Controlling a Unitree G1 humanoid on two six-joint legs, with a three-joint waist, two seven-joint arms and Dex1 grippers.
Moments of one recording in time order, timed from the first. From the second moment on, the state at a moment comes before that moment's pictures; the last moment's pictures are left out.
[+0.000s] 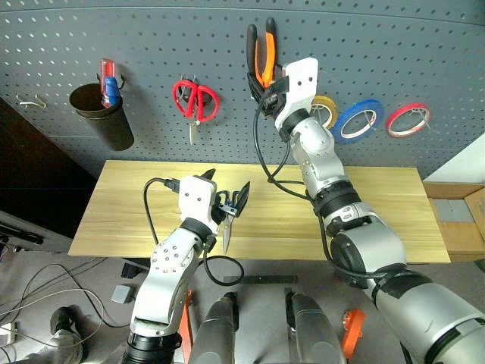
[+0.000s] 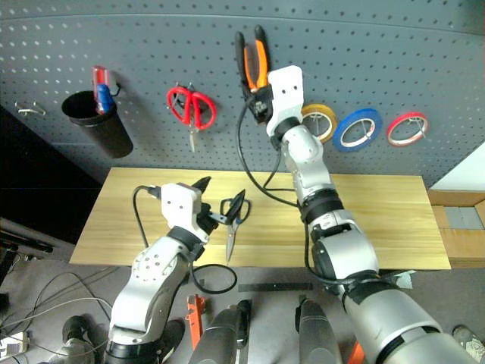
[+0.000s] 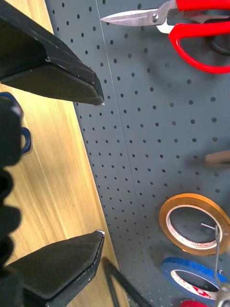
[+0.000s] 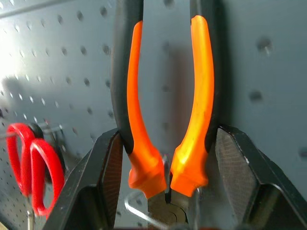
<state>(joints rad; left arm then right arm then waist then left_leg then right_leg) -0.12 0.17 -0.07 -0.47 -0.12 0.39 -0.23 -1.19 0.00 -0.05 0.90 0.10 -0.27 0.25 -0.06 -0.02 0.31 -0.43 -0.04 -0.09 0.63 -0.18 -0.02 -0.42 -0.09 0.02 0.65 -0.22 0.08</state>
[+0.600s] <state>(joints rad) -0.13 0.18 -0.07 -0.47 -0.12 0.38 -0.23 -1.03 -0.01 -0.02 0.49 0.10 -0.05 0.23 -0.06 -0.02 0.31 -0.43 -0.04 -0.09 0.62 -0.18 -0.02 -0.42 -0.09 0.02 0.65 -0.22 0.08</state>
